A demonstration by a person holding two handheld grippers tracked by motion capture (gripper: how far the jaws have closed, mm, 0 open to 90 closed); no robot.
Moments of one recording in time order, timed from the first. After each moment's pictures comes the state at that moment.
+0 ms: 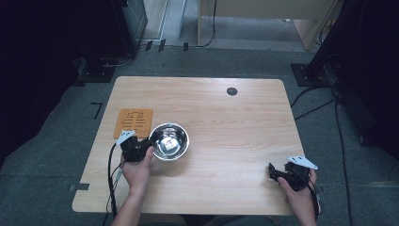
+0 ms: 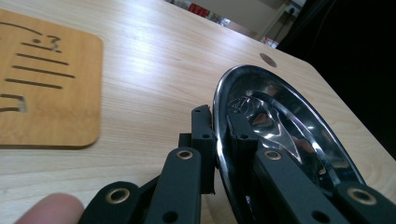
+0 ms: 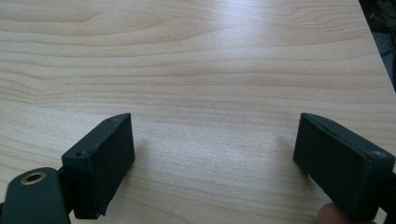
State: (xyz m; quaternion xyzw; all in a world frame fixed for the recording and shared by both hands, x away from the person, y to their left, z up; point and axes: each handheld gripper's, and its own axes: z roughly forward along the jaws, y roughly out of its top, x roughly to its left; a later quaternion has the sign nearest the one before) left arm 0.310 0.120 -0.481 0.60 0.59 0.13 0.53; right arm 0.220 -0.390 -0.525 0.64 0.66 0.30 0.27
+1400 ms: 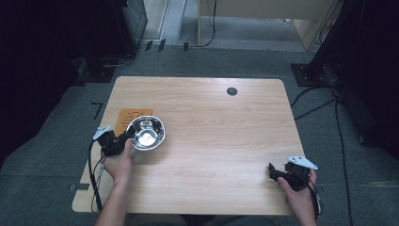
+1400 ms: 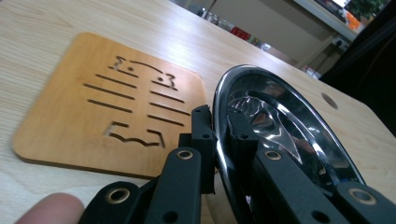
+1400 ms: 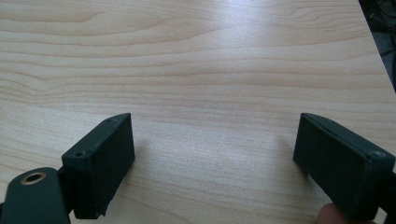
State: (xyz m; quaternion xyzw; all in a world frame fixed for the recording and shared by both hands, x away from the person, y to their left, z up) left arm 0.334 0.186 -0.487 0.54 0.65 0.17 0.51; right arm 0.220 -0.390 -0.525 0.64 0.66 0.30 0.27
